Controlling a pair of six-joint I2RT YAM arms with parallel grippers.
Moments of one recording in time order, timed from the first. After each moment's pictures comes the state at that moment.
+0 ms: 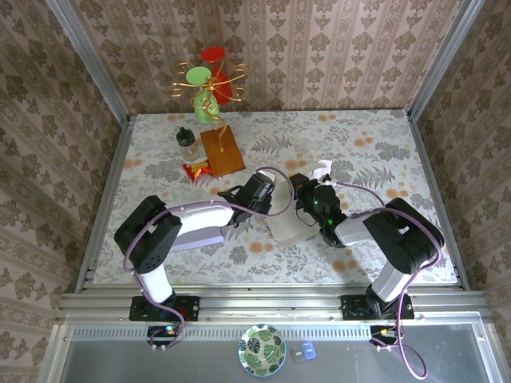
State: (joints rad) left arm -0.88 1.76 1.01 -0.11 -0.27 -0.26; right arm 0.55 1.69 0.50 1.06 0.13 1.69
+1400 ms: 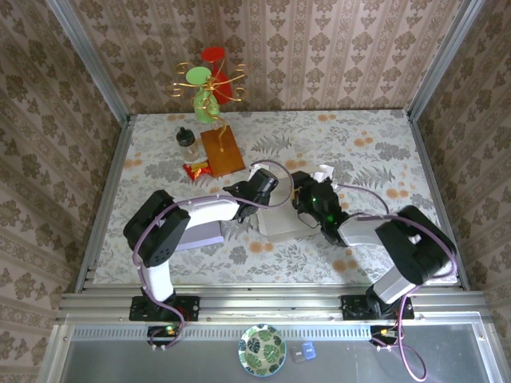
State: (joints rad) left arm -0.85 1.83 1.09 -0.14 -0.42 -0.38; right arm 0.52 1.53 0.54 0.69 0.11 1.69
